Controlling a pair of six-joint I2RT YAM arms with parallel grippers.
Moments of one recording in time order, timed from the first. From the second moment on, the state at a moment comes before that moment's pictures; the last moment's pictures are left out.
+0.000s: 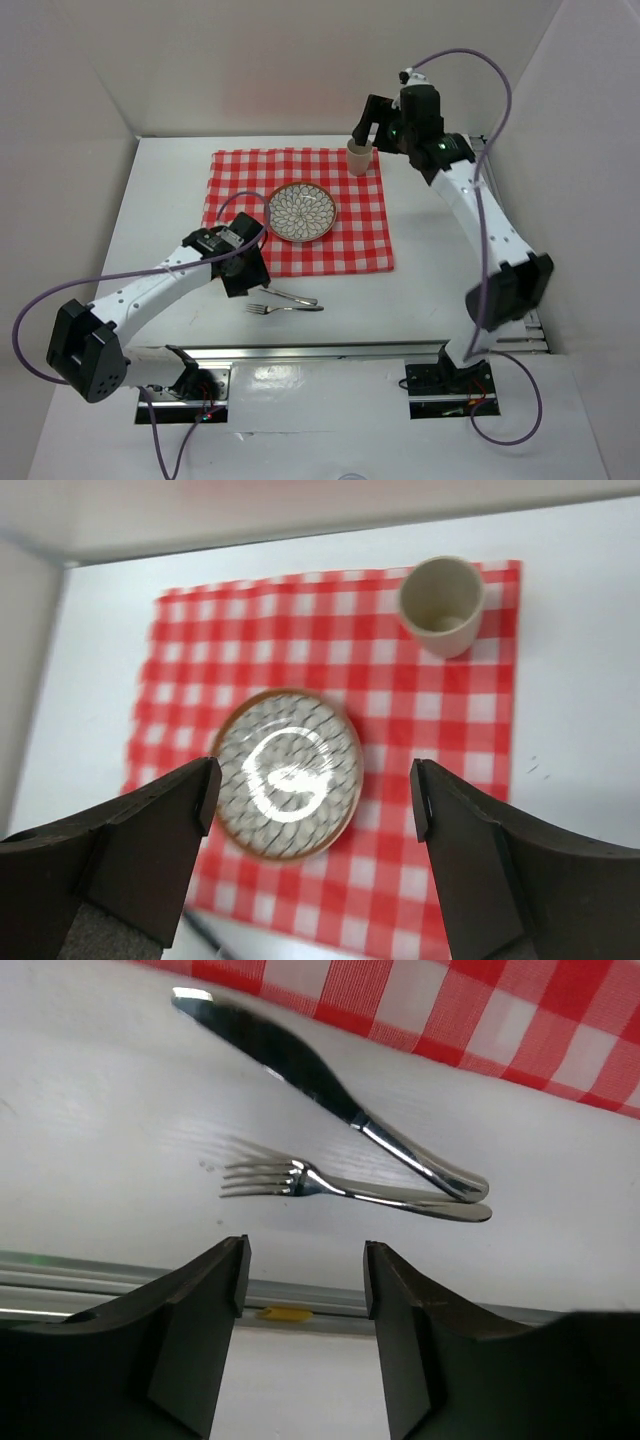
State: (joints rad) left arm -0.57 1.29 1.03 -0.95 -0.15 -0.92; right arm 0.31 1.79 1.90 -0.58 0.04 0.42
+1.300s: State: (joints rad) left arm -0.74 1.59 0.96 -0.83 -0.03 -1.77; right arm 0.45 1.14 1.10 -0.70 -0.10 0.37
